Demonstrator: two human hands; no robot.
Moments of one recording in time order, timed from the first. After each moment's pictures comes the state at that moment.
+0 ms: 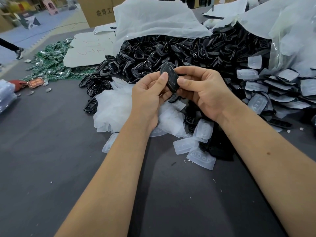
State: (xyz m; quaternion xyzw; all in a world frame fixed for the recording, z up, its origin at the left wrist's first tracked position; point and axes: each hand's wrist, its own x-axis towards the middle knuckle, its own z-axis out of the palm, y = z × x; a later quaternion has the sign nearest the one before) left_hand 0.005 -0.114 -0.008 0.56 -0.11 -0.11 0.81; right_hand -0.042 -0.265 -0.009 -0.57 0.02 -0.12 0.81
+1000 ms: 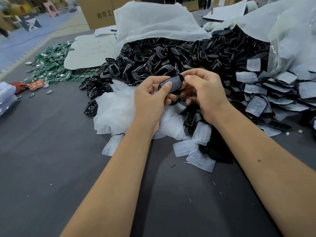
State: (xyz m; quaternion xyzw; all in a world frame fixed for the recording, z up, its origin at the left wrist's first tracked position) left_hand 0.008 -0.118 -0.021 0.63 -0.14 -0.05 0.77; right_hand -0.038 -0.259 -0.012 -0.65 0.11 -0.20 0.73
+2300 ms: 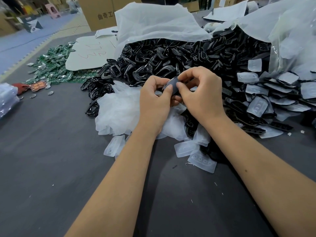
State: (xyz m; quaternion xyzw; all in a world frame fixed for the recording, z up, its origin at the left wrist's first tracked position) left_hand 0.007 -0.122 -0.025 0.67 -0.18 0.00 0.72; right_hand -0.040 -0.243 -0.014 -0.82 0.07 -0.40 0.41
